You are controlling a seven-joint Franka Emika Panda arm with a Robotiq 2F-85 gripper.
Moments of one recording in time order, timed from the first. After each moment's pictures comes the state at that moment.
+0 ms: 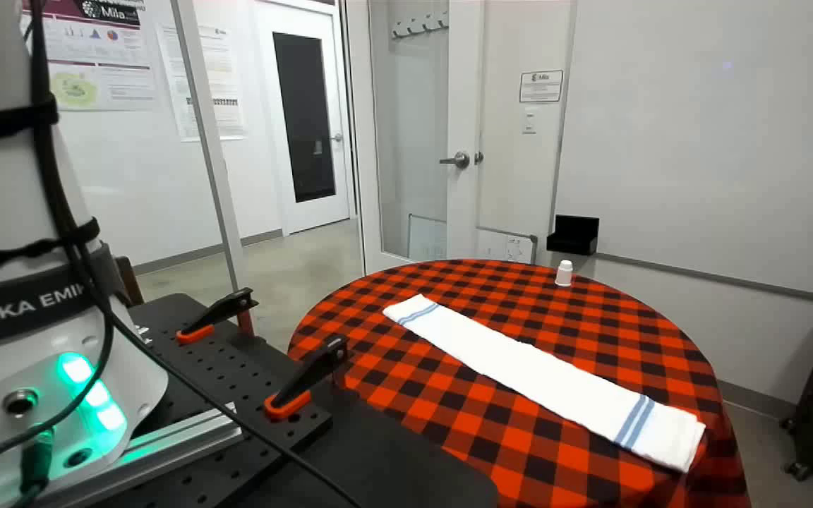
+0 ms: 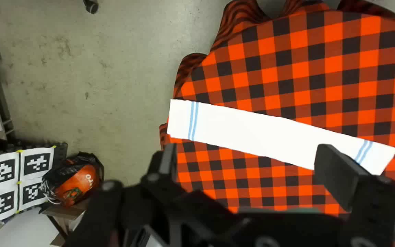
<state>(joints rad) -0.24 -0.68 -0.24 -2.54 -0.36 2.03 -0.30</state>
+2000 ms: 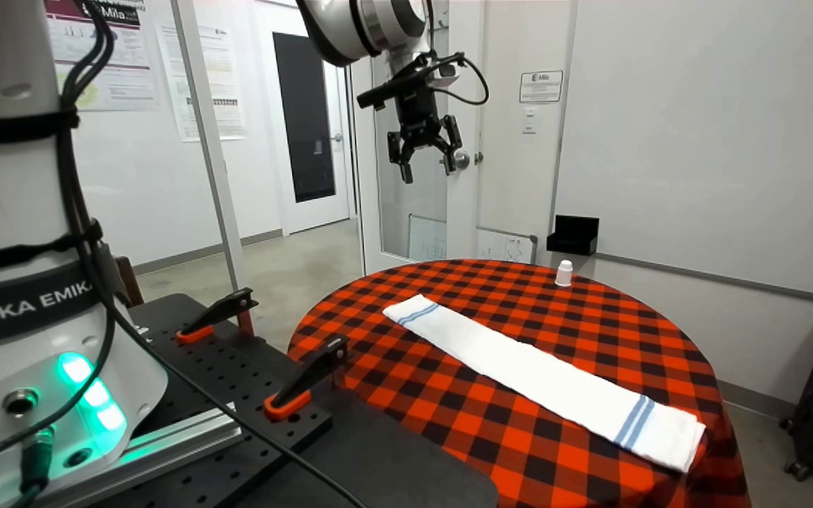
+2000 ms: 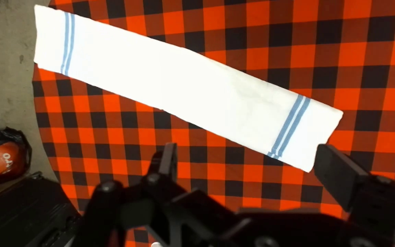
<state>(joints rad) 0.09 0.33 0.04 -2.04 -0.36 2.31 0.23</state>
